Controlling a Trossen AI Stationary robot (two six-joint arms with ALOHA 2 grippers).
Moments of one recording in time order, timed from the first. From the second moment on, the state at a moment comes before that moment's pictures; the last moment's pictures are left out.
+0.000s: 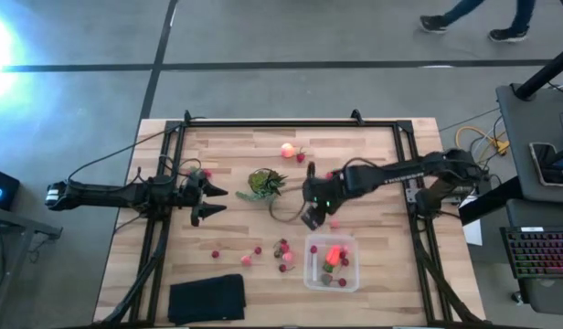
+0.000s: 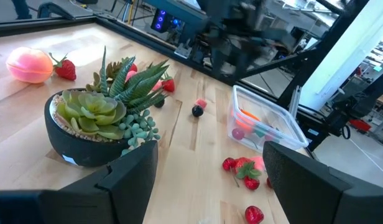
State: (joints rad) left arm 0.01 0.29 0.01 0.10 0.00 -0.43; right arm 0.06 1.66 1.27 -0.80 -0.10 0.87
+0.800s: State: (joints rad) left arm 0.01 0.29 0.01 0.10 0.00 -0.43; right arm -0.08 1.72 1.25 -1.01 -0.12 0.87
